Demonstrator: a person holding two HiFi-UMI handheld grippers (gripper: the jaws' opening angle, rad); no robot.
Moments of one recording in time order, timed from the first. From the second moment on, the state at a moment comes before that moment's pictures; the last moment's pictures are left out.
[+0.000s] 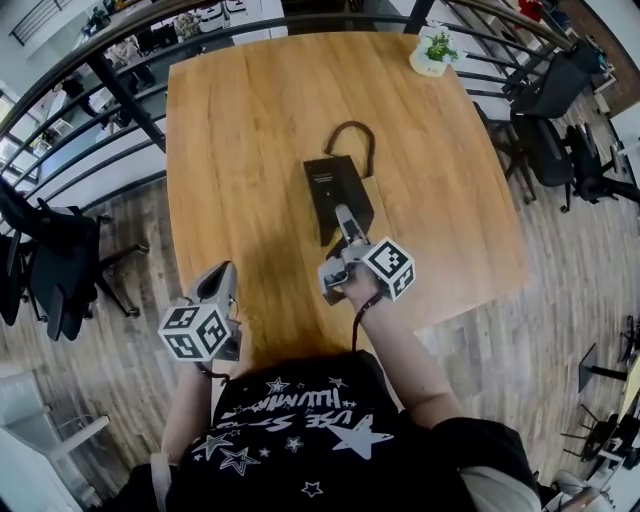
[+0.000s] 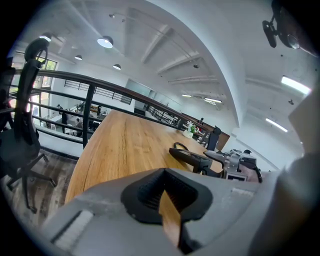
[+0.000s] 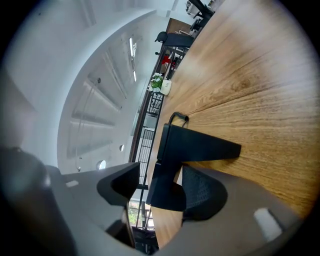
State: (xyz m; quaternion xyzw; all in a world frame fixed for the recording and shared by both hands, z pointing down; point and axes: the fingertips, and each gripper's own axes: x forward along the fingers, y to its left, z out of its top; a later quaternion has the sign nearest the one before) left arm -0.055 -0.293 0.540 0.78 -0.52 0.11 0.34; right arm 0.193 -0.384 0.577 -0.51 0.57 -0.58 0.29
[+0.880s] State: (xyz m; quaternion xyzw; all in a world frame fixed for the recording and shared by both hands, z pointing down) left arm -0.055 -0.294 0.554 0.78 -0.50 0.11 0.36; right arm 0.198 -0.410 0.606 -0.56 0.52 -0.59 0.26
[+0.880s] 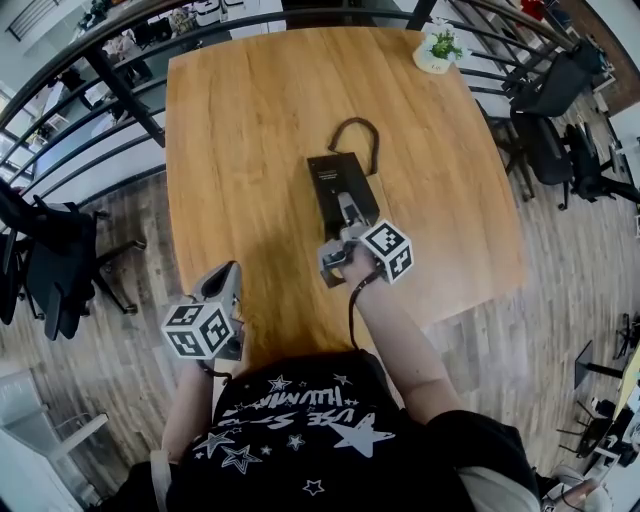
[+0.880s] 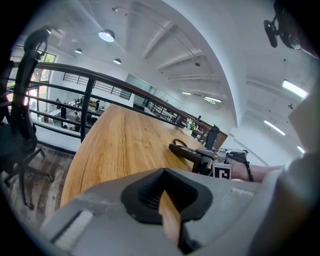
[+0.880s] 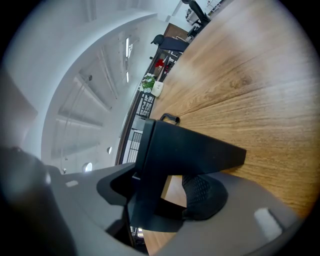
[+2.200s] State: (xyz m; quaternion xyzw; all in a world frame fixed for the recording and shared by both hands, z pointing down) left arm -0.073 -0.275 0.552 0.81 -0.46 0.10 0.36; right arm 0.195 -0.366 0.551 -0.55 0.56 -0.56 0.27
